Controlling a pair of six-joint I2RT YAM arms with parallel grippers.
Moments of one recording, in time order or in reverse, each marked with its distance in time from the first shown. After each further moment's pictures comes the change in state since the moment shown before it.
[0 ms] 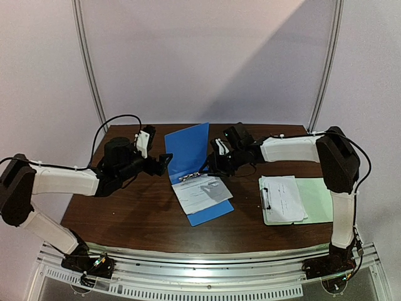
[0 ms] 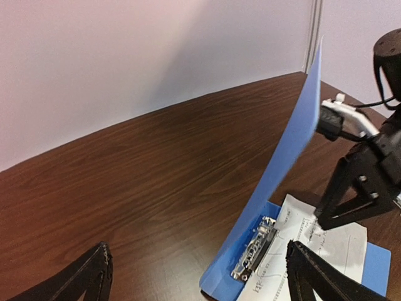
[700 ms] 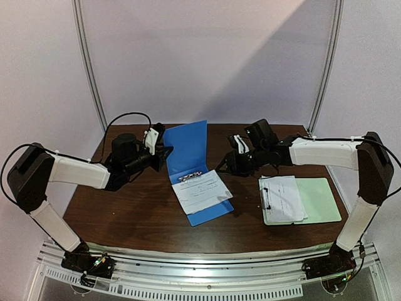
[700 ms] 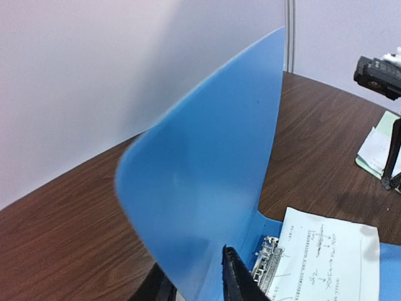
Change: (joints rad) left arm 0.037 0.179 0.091 0.140 0.138 0.131; right arm -0.019 -0.338 -0.277 -0.026 0.063 -0.053
